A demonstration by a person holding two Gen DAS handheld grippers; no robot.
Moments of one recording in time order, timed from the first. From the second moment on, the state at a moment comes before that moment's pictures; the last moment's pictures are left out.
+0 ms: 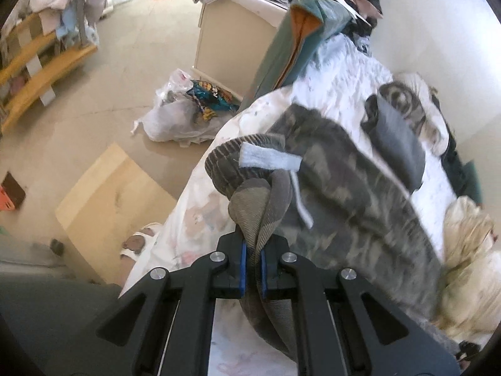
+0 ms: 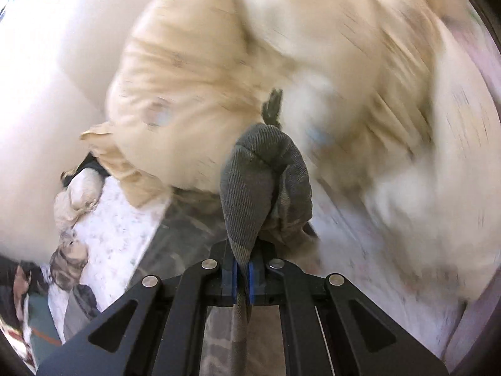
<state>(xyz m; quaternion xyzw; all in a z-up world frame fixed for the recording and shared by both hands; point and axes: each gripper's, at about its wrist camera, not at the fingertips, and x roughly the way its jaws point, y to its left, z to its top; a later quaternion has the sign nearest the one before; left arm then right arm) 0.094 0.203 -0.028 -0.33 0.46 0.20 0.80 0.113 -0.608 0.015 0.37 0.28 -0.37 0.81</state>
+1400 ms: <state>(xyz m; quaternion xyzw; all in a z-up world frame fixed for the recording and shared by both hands) 0.410 0.173 -0.072 -0.01 0.51 0.18 0.84 0.410 -0.597 -0.057 0.13 0.49 -0.17 0.85</state>
